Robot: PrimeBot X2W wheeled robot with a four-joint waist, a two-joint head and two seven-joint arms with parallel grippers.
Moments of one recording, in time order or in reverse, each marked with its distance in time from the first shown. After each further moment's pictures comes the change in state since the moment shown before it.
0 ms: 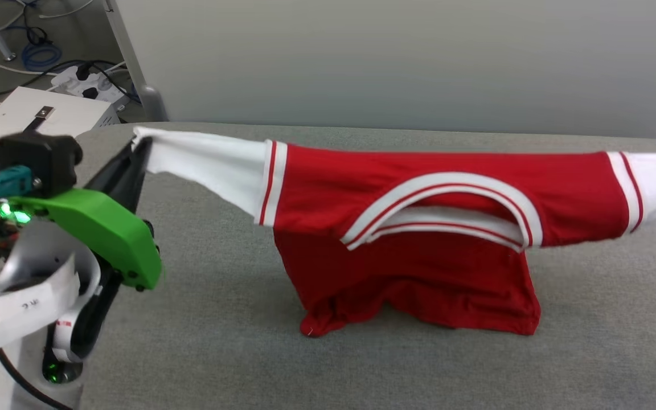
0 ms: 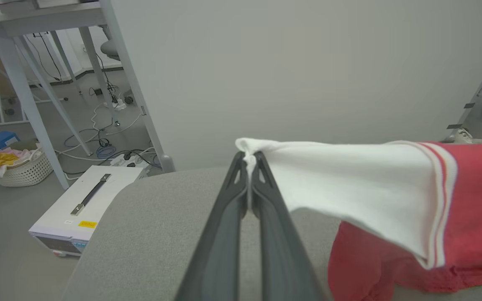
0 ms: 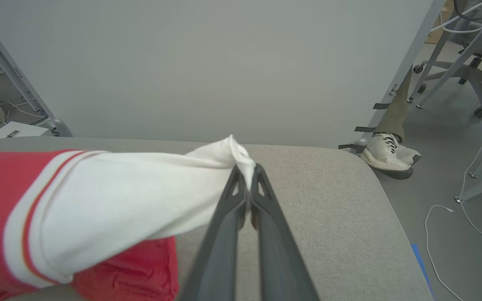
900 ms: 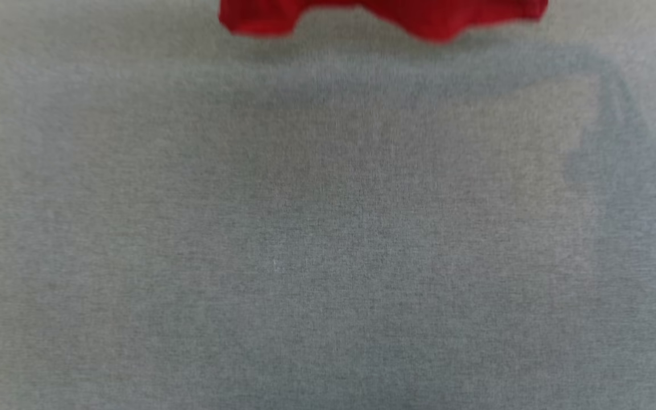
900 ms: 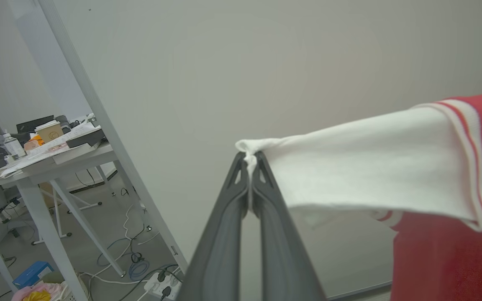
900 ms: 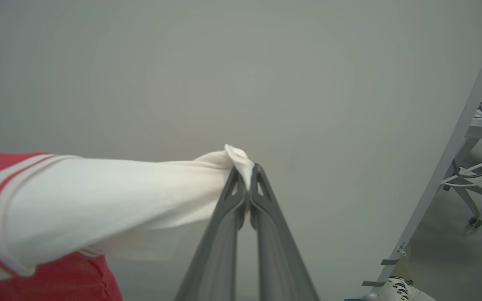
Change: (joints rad) left arm -0.987 0.146 -0.027 0.418 0.012 -0.179 -0.095; right arm -1.074 -0.066 0.219 0.483 -0.118 0.000 -0.256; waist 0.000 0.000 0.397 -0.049
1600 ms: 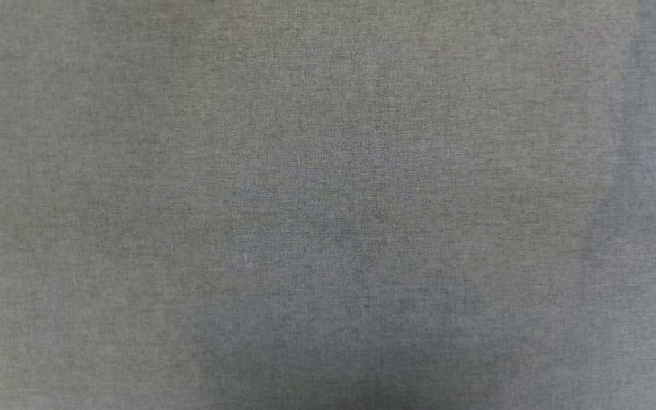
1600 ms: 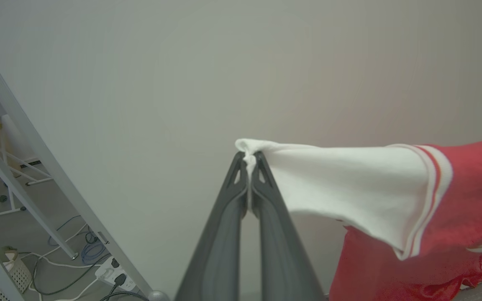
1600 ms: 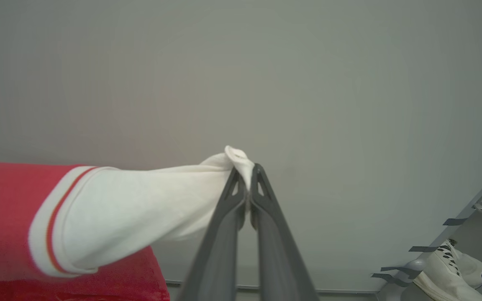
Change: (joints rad) left arm -0.329 -0.088 -0.136 0.539 0.063 -0.022 -0.394; right arm -0.294 0.132 0.067 0.464 -0.154 0.000 -0.320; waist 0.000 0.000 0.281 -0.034
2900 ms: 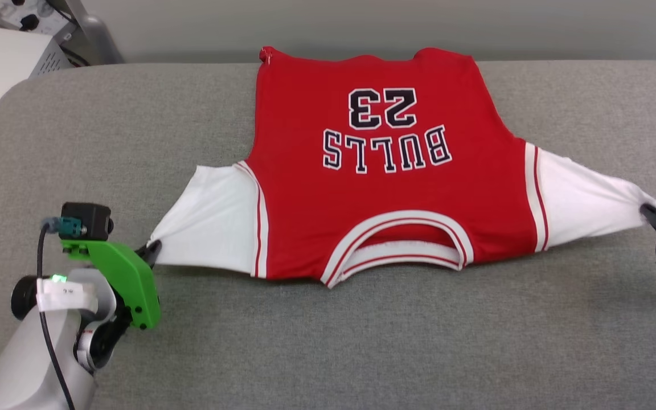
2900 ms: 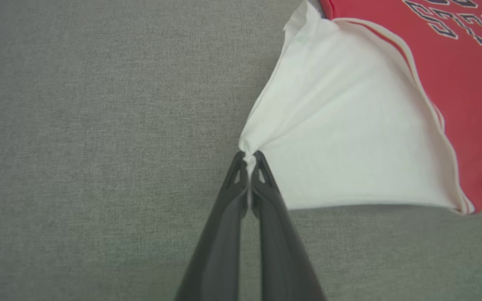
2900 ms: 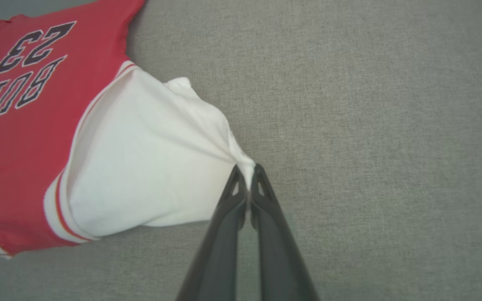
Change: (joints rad) left arm 1.190 -0.004 -0.044 -0.128 -0.300 0.051 0.220; right arm 1.022 -0.131 0.134 -0.079 0.412 0.005 0.310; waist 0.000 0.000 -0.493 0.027
